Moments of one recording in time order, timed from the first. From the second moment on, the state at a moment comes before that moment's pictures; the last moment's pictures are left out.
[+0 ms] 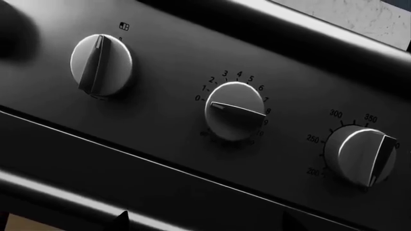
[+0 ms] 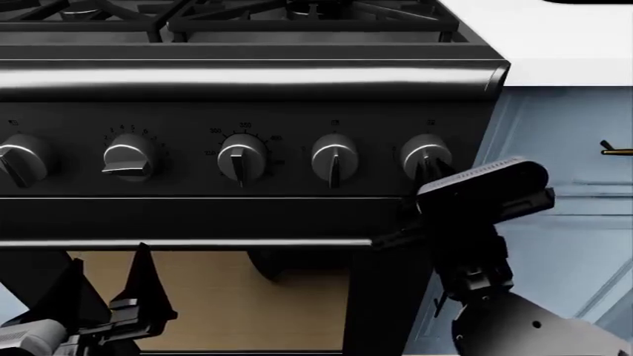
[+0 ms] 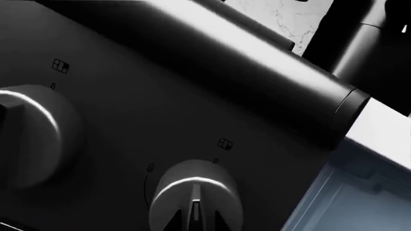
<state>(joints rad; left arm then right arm) 0.29 -0.41 -0.03 0.52 -0.69 0.12 -0.22 0.65 0.58 -0.53 -0.78 0.60 1.08 0.72</state>
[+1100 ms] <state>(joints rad) 0.30 -0.42 -0.03 0.52 -0.70 0.15 -0.22 0.93 0.68 -0.91 -0.85 0.50 1.38 0.76</state>
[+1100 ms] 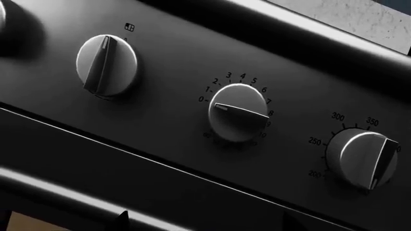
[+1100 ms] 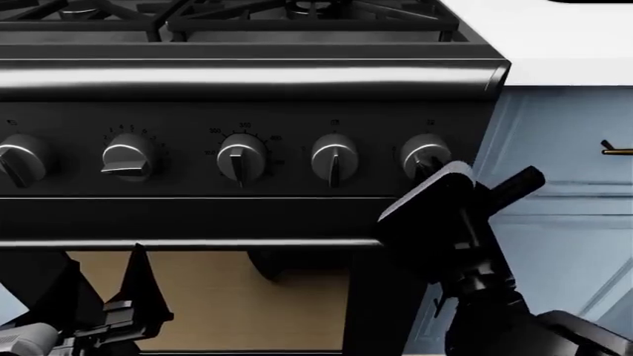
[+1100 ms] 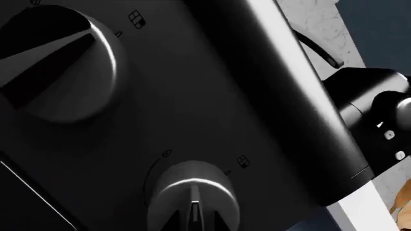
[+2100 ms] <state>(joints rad) 0.32 -0.42 -0.04 0.54 -0.73 0.17 -0.21 1.27 0.66 -1.13 -0.83 1.14 1.56 1.32</state>
